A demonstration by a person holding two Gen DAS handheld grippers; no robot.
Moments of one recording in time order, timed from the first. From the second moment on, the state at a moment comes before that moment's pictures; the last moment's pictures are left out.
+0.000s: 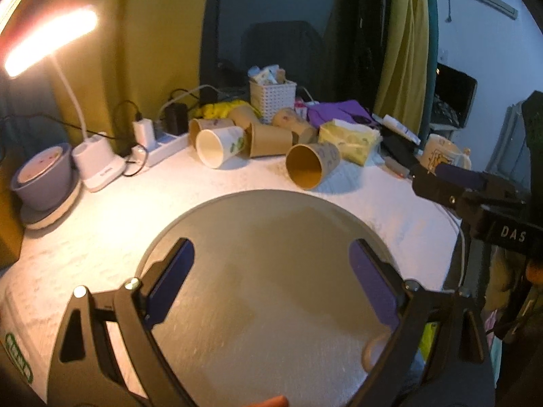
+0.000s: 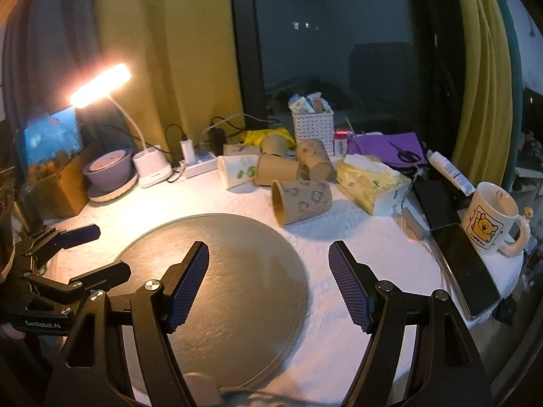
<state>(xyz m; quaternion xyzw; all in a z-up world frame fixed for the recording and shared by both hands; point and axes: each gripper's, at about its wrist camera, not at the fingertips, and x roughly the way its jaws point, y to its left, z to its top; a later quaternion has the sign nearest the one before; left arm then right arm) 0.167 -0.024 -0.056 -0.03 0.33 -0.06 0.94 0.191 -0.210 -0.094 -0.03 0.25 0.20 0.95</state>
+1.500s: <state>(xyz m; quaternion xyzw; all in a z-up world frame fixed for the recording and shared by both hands) 0.410 -0.111 -0.127 0.09 0.39 -0.21 0.89 0.352 -0.274 -0.153 0.03 0.32 0.14 0.94</state>
